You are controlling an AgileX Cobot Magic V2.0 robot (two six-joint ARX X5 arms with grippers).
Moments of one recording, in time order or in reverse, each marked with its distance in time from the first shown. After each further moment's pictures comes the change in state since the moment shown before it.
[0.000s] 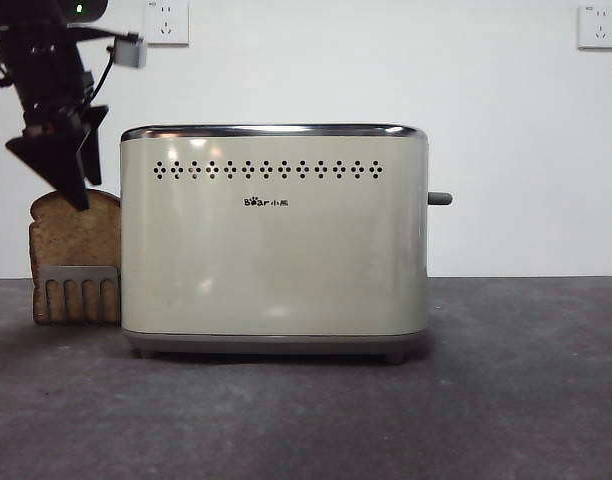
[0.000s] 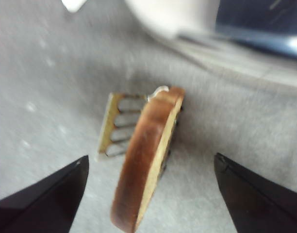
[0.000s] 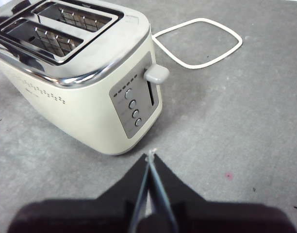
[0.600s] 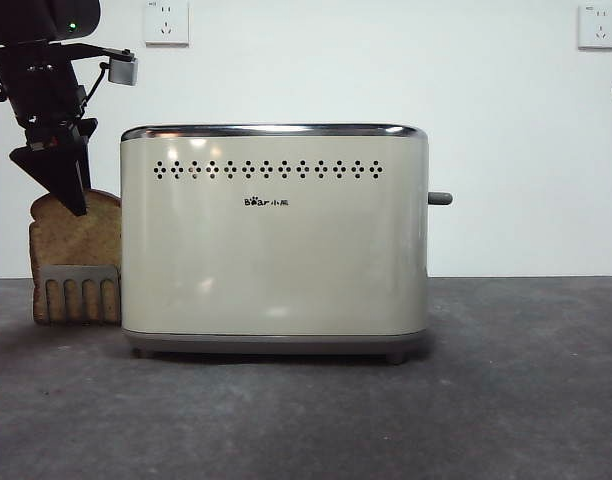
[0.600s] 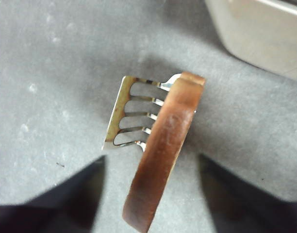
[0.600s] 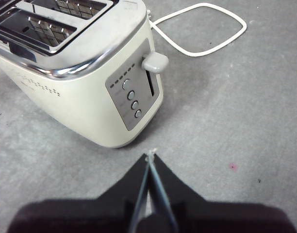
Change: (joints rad) left arm 0.027 0.028 0.000 0.043 -0.001 -0.021; right arm 0.000 0.042 0.000 -0.010 -0.001 0.000
